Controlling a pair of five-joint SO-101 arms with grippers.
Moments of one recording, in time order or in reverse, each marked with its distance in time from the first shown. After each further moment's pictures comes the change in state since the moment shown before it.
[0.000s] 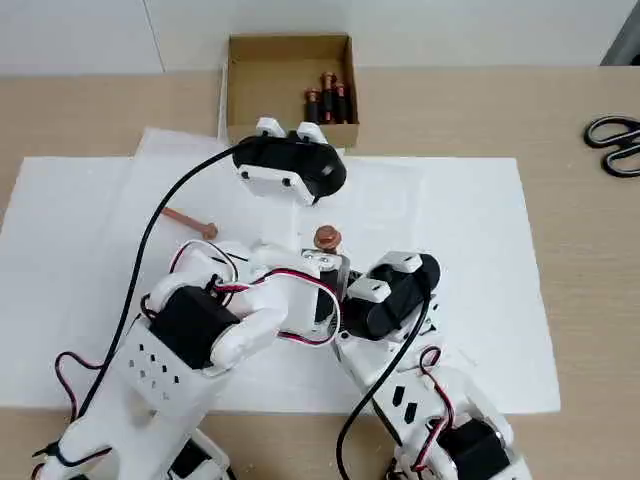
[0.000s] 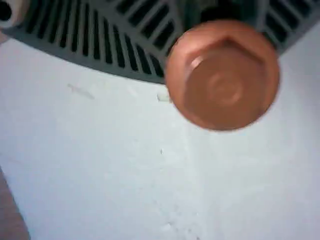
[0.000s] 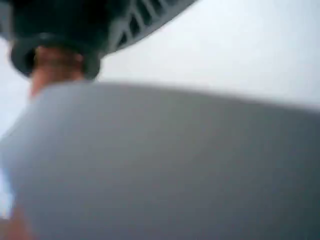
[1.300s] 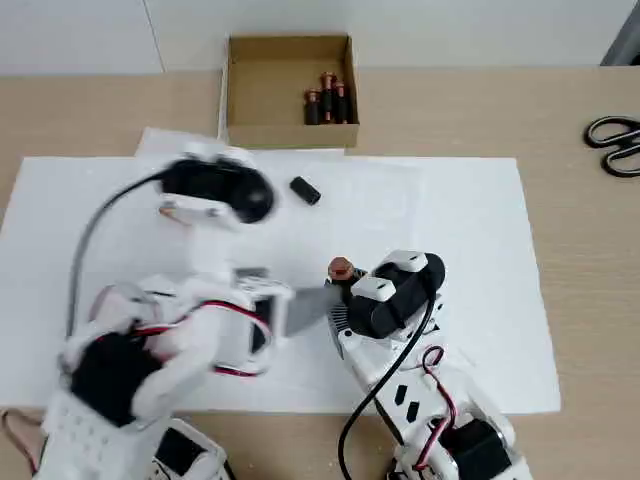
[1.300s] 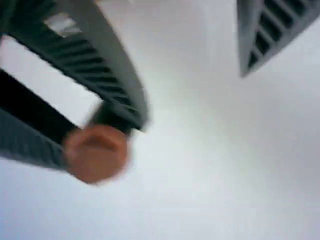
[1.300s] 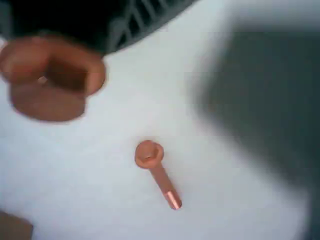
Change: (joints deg) left arm -10.2 -15.2 1.3 11.4 -6.4; right arm 0.2 -0.1 0.4 -0.1 0.0
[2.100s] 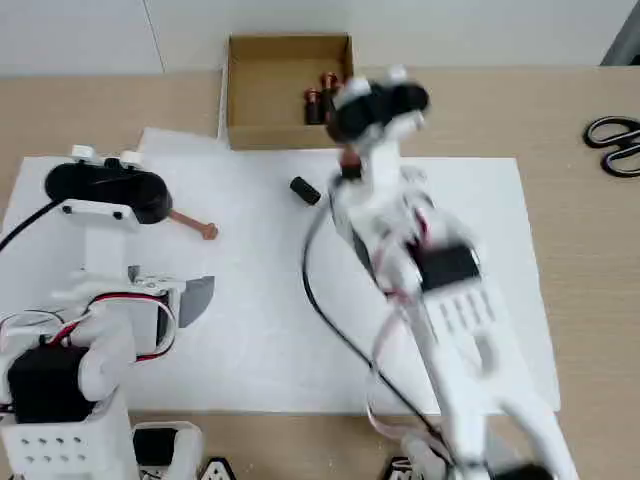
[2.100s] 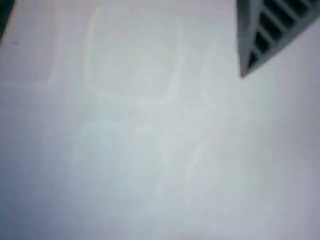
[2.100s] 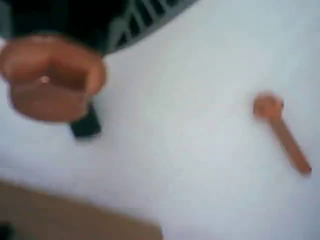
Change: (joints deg) left arm -32.3 -2.9 1.7 7.2 -26.5; right arm 11.3 78.1 -58.7 -3.6 0.0
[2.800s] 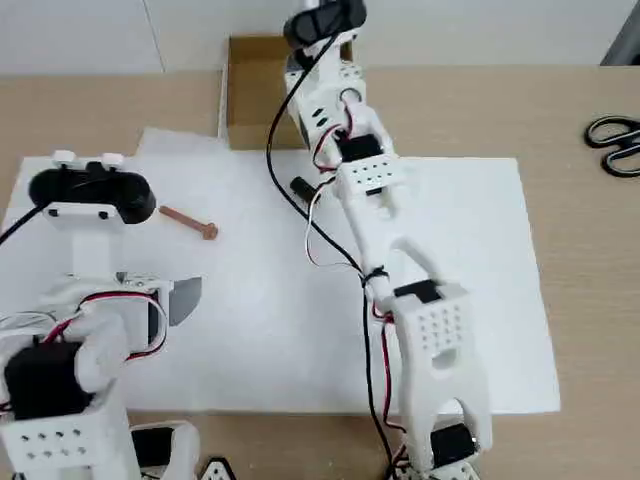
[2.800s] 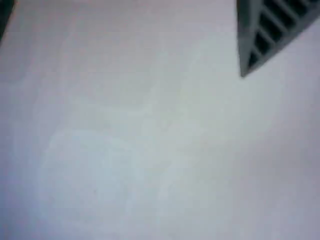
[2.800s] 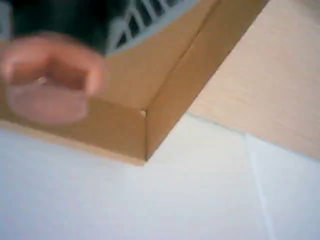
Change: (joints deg) left arm -3.5 0.0 1.8 0.0 0.0; right arm 1.8 72.3 -58.7 -35.2 0.3
